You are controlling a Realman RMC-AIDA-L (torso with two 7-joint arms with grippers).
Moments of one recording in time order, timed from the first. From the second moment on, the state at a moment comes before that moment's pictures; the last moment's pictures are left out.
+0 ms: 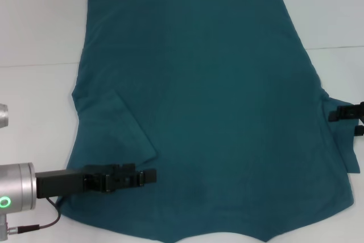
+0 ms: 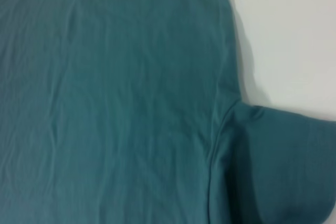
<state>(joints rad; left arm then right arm) -0.51 -2.16 0.68 0.74 2.12 1.55 -1.93 0.64 1.85 -0.48 -0.56 -2.51 -1.22 2.52</state>
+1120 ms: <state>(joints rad) -0.51 -2.16 0.68 0.73 2.12 1.54 -1.93 0.63 1.85 -0.50 -0.56 -2.49 -1.23 2.52</state>
